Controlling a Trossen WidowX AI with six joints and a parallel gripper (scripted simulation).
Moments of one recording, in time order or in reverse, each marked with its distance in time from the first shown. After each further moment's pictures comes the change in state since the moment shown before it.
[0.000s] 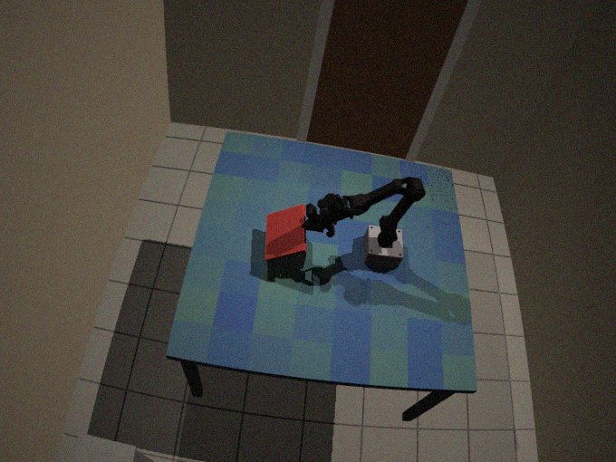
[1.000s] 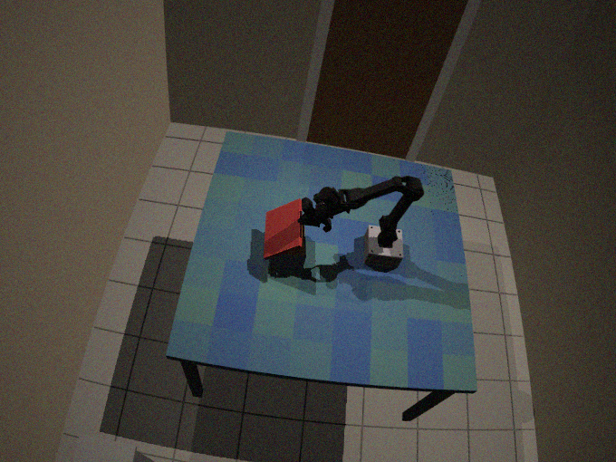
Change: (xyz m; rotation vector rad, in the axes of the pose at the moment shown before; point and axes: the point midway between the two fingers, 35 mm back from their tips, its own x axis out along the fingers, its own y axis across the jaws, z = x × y) arm -0.008 0.041 0.000 0.000 0.002 -0.007
